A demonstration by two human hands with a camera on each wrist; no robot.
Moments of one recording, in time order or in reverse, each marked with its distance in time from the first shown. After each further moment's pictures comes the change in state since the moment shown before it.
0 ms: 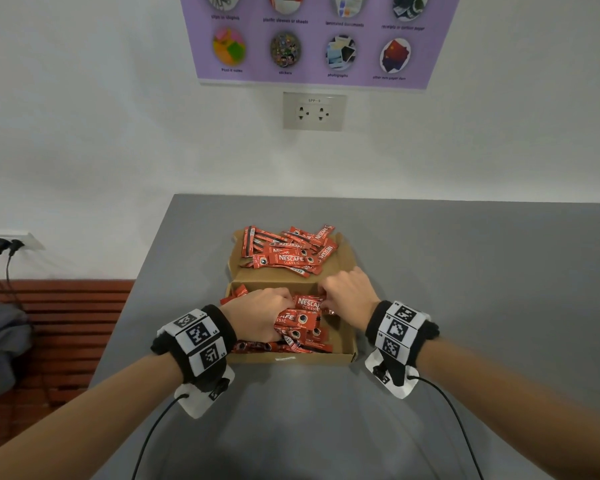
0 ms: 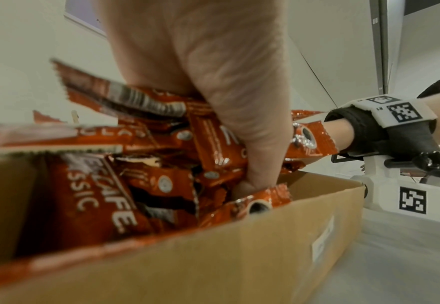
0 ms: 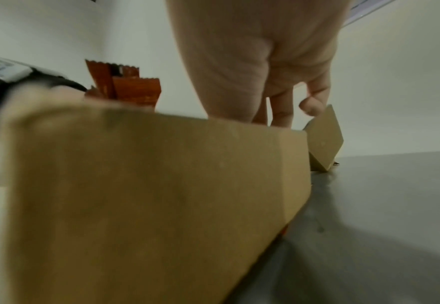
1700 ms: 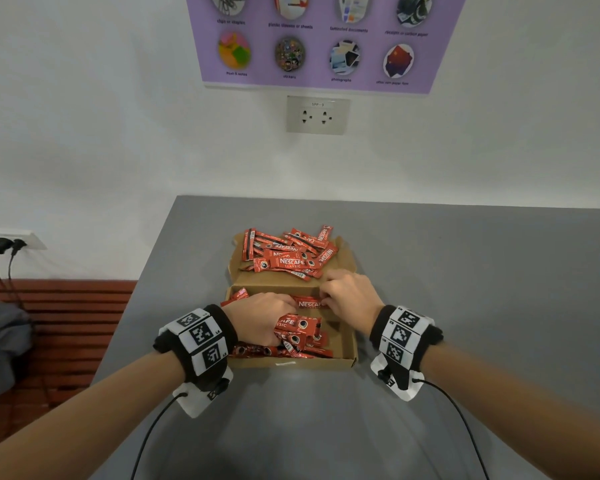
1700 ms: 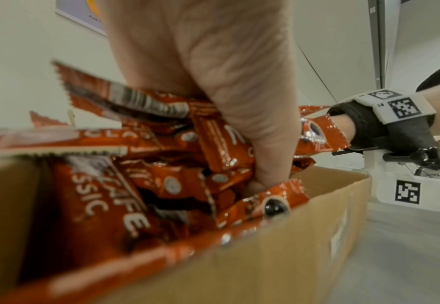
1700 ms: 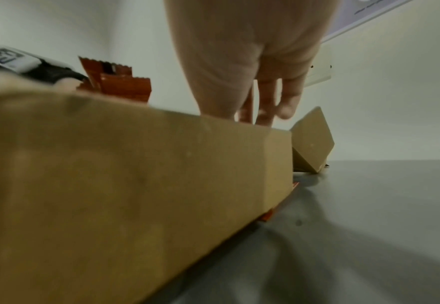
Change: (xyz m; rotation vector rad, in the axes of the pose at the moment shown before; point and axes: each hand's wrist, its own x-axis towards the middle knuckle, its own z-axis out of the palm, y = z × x) left_hand -0.002 0.001 -0.002 0.013 -0.011 0.081; right_hand -0.006 0.000 -0.006 0.188 0.123 -0.064
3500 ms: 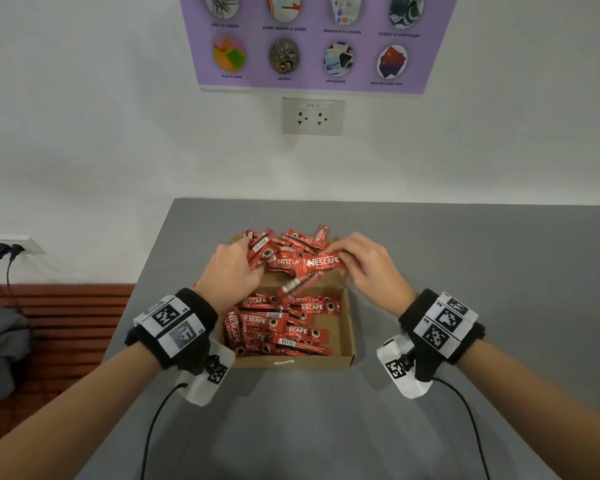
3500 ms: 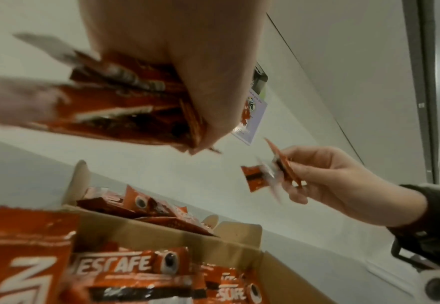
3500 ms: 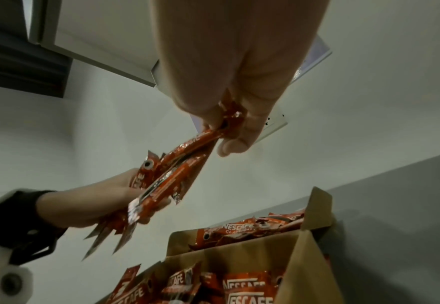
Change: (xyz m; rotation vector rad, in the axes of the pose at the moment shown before) left_hand -0.018 0.000 -0.045 -0.345 0.695 -0.474; right_hand -0.010 0.013 -0.050 0.536 0.339 0.019
